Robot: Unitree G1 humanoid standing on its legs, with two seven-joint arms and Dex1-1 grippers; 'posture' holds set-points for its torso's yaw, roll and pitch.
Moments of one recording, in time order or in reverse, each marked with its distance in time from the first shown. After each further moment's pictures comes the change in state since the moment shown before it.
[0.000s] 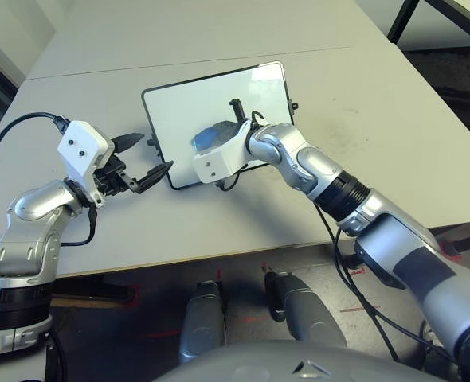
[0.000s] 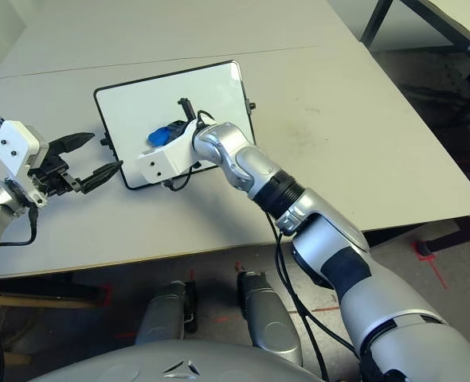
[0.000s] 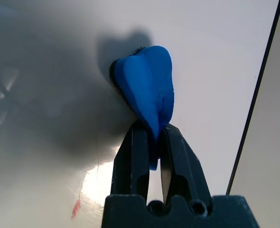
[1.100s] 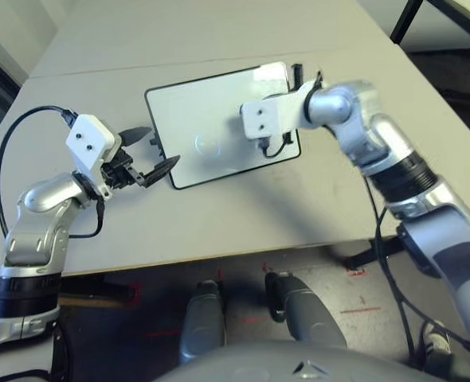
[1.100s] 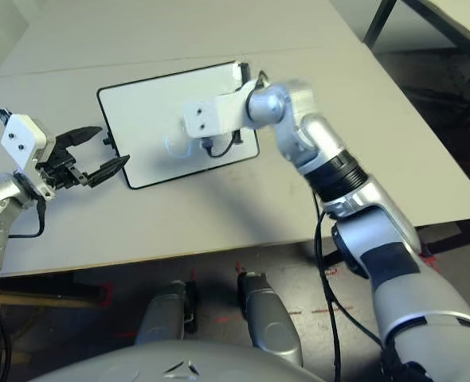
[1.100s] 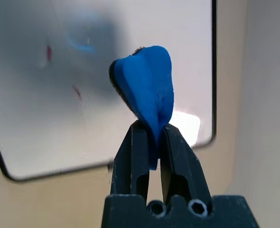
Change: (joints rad) left arm -0.073 -0.030 -0.053 0.047 0.005 -0.033 -0.006; right arm -0.034 -0.325 -0.290 -0.228 0.320 0.223 0.426
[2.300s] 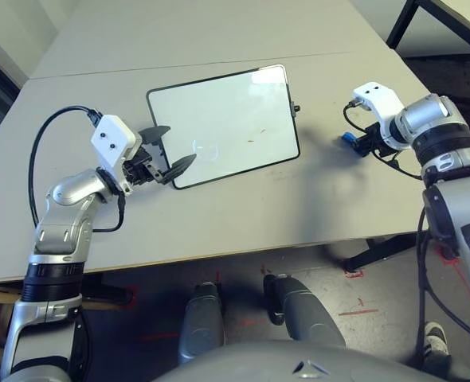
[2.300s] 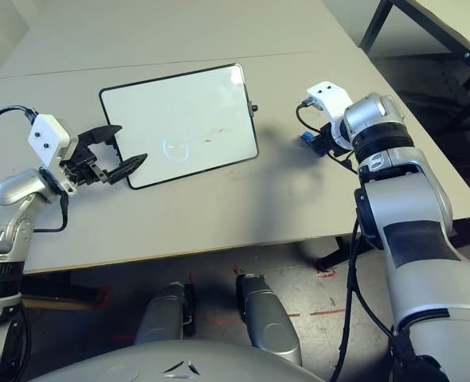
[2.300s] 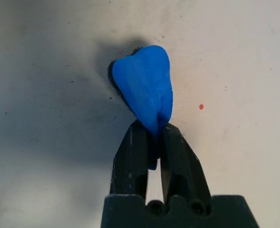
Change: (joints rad) left arm -0.063 -0.079 -0.074 0.075 0.043 -0.064 -0.011; right arm -0.152 0.010 -0.188 0.905 0.257 0.662 -0.169
